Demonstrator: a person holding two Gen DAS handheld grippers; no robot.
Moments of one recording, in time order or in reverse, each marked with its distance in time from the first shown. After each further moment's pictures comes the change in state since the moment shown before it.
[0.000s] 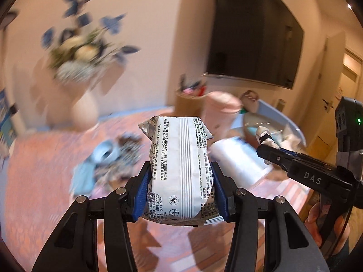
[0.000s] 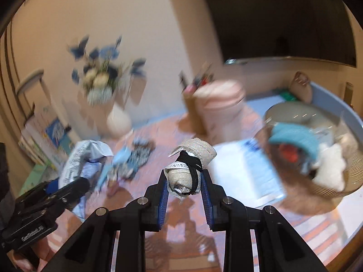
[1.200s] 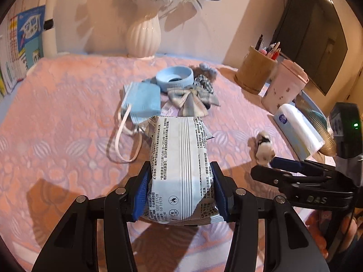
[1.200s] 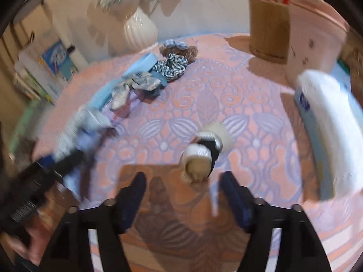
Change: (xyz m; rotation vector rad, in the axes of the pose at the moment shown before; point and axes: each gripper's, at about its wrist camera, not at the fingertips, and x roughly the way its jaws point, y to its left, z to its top) left arm 0.019 0.128 -0.106 -0.275 0.172 0.114; right arm 0.123 0.091 -0.087 -0.158 0.464 0.065
